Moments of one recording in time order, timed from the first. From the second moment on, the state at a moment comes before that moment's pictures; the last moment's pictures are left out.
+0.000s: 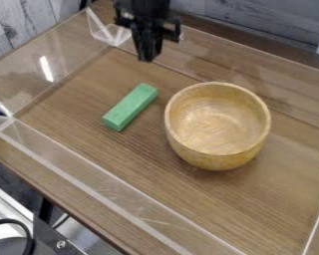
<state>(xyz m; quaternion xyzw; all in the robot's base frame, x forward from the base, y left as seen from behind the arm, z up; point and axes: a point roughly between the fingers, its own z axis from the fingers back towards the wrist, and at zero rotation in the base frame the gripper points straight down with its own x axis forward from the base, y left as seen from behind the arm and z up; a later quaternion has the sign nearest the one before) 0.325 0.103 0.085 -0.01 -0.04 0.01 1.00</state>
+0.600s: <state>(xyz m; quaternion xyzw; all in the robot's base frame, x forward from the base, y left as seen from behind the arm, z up) 0.342 0.115 0.037 -0.01 -0.02 0.01 1.00</state>
